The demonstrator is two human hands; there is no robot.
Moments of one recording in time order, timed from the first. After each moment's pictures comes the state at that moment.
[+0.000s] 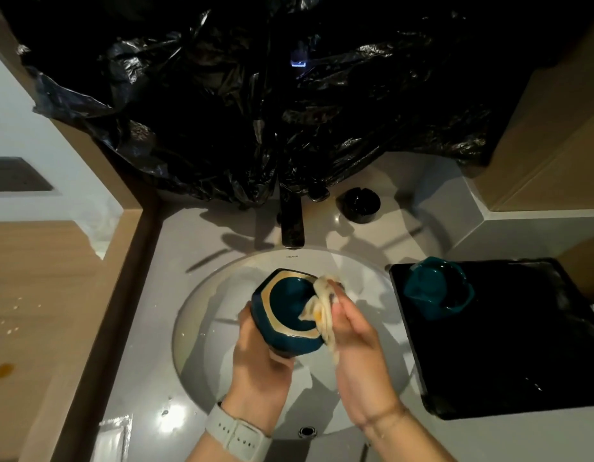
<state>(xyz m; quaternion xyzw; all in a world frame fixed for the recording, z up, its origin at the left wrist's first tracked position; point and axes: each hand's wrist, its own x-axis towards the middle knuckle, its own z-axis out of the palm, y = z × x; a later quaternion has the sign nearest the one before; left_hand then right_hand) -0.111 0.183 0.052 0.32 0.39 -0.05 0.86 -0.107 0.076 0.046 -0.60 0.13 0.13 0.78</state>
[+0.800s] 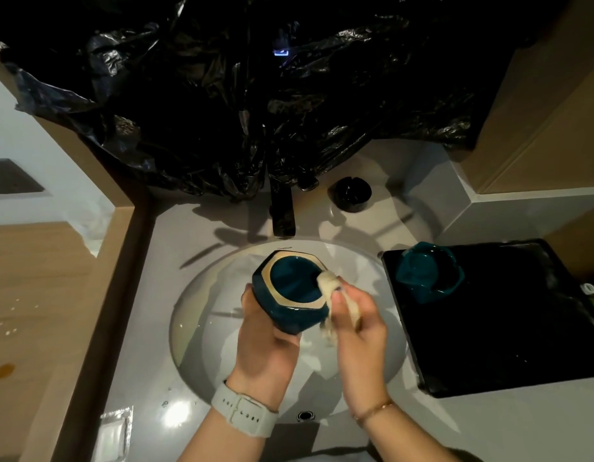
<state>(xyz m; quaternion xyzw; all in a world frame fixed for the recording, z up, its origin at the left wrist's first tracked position) -0.106 0.172 0.053 0.31 0.33 -0.03 0.89 -0.123 0.070 0.034 -0.68 0.14 -0.05 0.72</state>
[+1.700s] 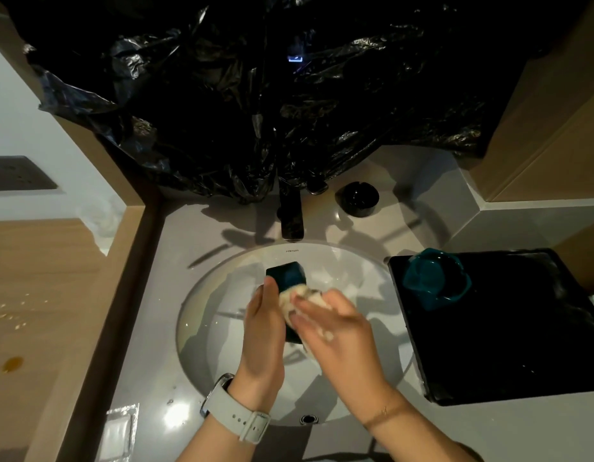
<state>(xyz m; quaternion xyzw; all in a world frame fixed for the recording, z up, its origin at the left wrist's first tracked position) -0.107 0.180 0.063 0.62 0.30 -0.03 0.73 -0.112 0.076 0.028 -0.84 -0.14 -0.07 0.52</state>
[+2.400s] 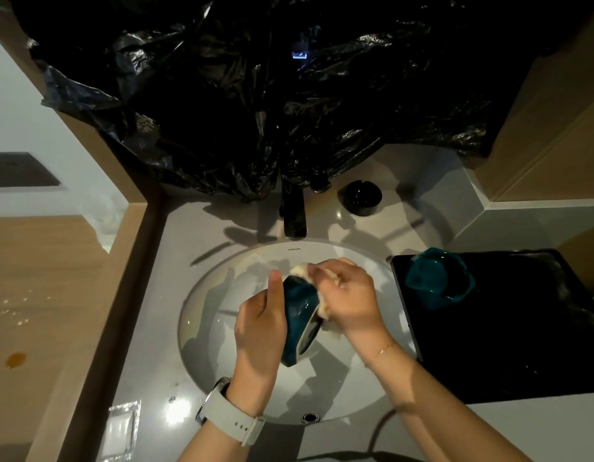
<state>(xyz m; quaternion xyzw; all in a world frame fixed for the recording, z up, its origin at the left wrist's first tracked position) -0.107 0.186 0.062 0.72 0.29 0.00 0.63 -0.062 0.079 0.052 -0.81 0.06 0.06 0.58</state>
